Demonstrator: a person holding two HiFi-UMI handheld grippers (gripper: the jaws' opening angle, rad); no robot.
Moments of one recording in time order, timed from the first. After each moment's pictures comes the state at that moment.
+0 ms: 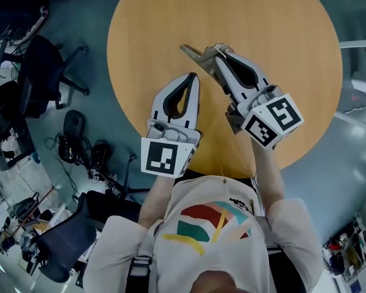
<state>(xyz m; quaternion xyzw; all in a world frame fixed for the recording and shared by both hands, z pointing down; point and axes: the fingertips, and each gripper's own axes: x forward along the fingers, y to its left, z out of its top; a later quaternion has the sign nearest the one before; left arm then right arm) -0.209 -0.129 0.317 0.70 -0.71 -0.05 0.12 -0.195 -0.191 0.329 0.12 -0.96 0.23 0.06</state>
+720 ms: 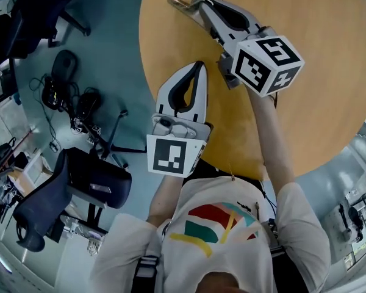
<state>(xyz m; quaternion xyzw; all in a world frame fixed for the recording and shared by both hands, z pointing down) -0.364 -0.035 0.465 0.53 -0.81 -0.09 0.21 -0.446 -0.122 0.512 -0.01 -0.95 0.25 0.18</state>
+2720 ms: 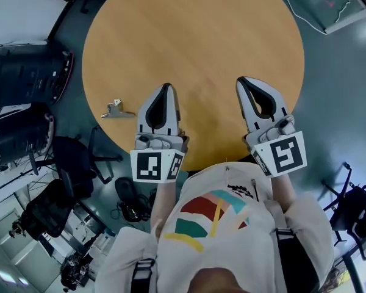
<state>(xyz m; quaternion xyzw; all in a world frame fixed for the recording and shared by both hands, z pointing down) -0.005 -0.120 0.263 0.84 -0.54 0.01 0.07 0.130 -0.118 0.271 0.46 -0.89 0.07 0.03</state>
